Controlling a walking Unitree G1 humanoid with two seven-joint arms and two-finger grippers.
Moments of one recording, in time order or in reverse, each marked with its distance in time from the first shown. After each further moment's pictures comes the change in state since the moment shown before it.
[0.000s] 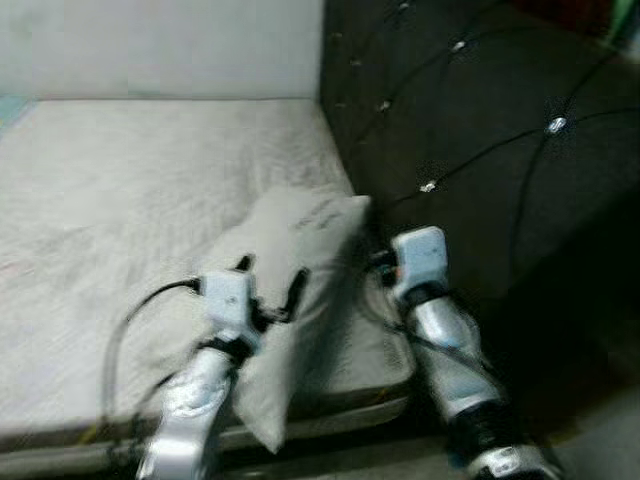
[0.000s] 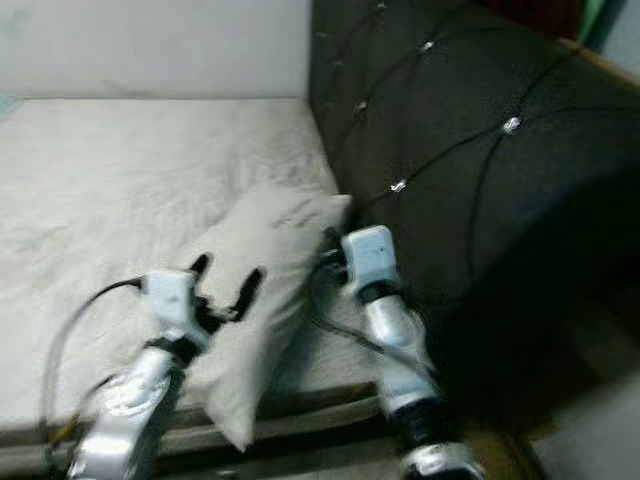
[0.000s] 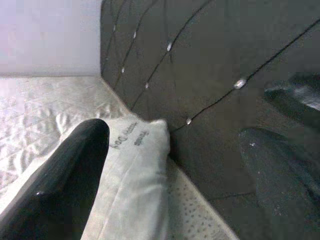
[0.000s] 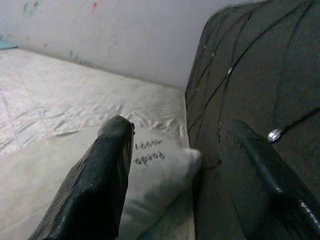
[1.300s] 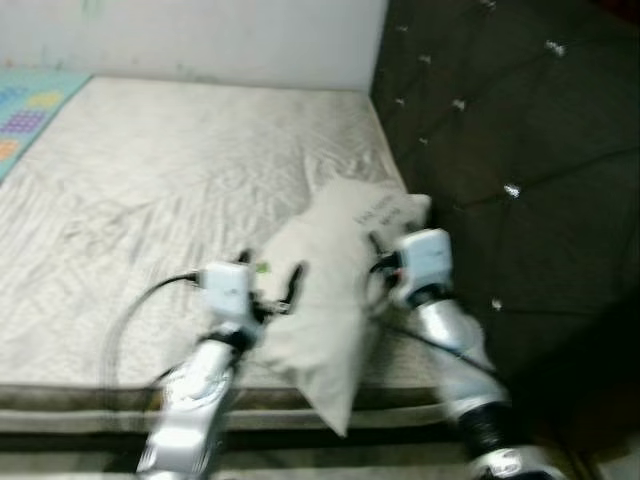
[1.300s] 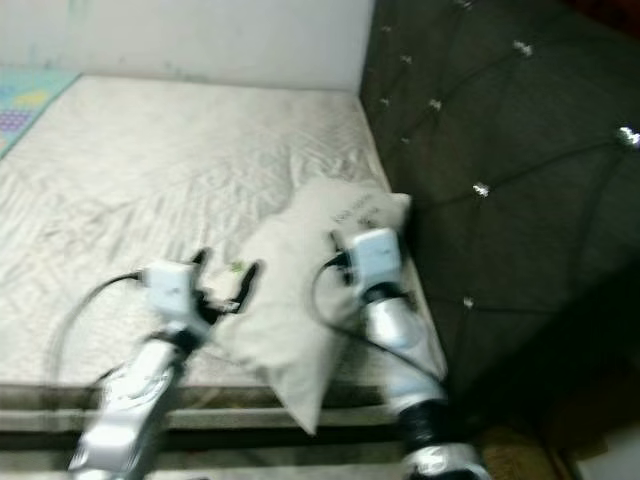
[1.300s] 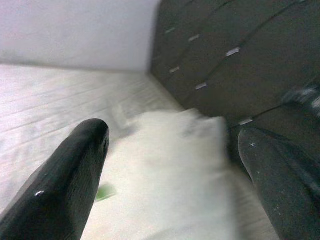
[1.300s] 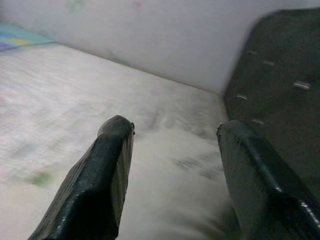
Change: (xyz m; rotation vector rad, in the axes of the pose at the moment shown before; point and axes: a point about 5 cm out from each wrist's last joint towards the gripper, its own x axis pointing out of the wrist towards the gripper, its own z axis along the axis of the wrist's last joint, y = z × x) left arm 0.004 0.007 0.001 0.002 0.005 0.044; right arm -0.001 0.003 -0.001 0.001 -0.005 0.012
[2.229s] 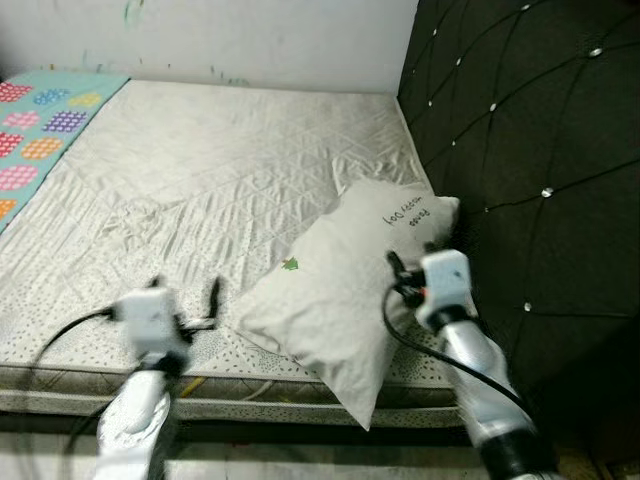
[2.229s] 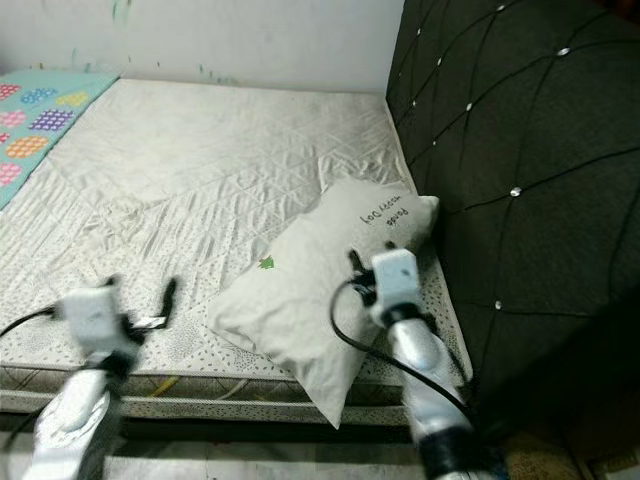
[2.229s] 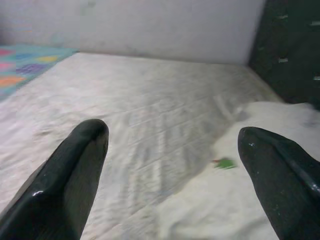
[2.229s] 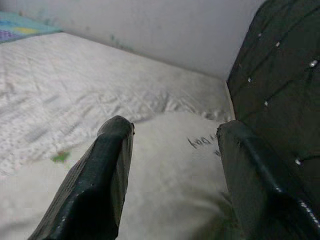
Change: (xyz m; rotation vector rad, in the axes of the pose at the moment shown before) left arm -0.053 0.059 -0.001 0.088 0.026 0.346; right arm -0.040 -0.045 -0.026 -0.043 0.106 -0.111
